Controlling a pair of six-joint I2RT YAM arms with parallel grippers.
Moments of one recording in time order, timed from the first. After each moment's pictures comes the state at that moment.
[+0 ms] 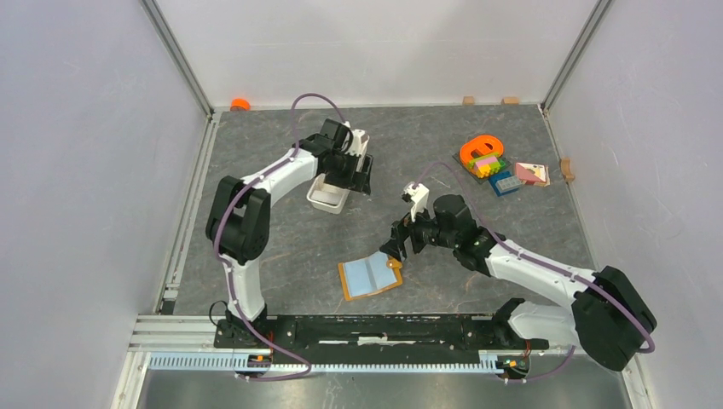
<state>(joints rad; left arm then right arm) -0.46 1.94 1.46 -0.54 0.26 -0.09 0.71 1.19 0.55 0.14 -0.36 0.19</state>
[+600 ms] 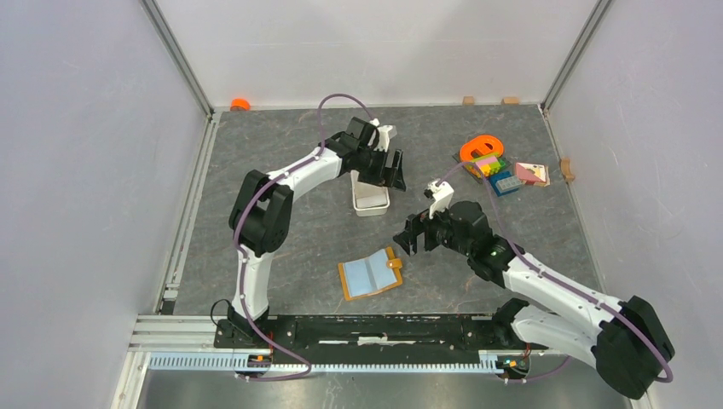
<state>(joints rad) -0.57 2.10 1.64 -0.41 0.46 -0.29 0.69 1.01 0.49 0.06 -0.14 0.27</state>
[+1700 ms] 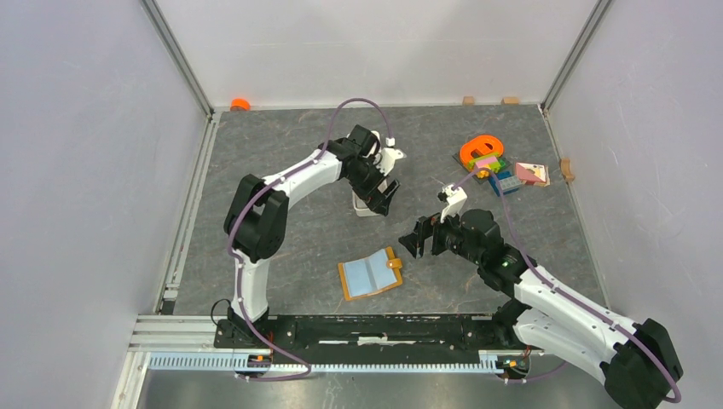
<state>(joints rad) -0.59 2.03 1.61 -0.68 0.44 0.29 0.67 0.85 0.43 0.03 -0.11 0.37</state>
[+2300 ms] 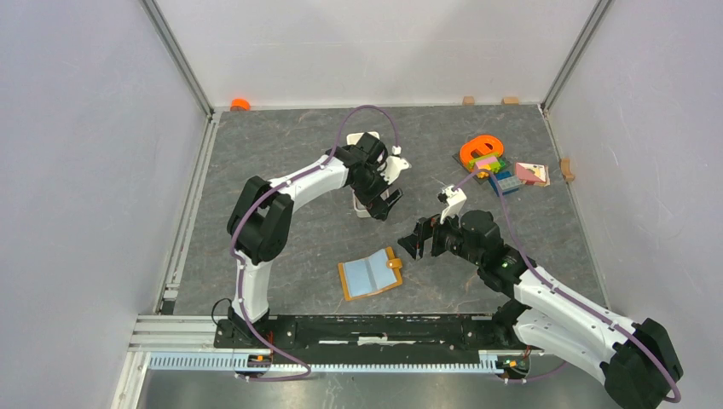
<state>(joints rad) -0.65 2.04 1.57 -0.66 0.30 0.32 0.67 0.85 0.42 0.05 -0.14 0.39</state>
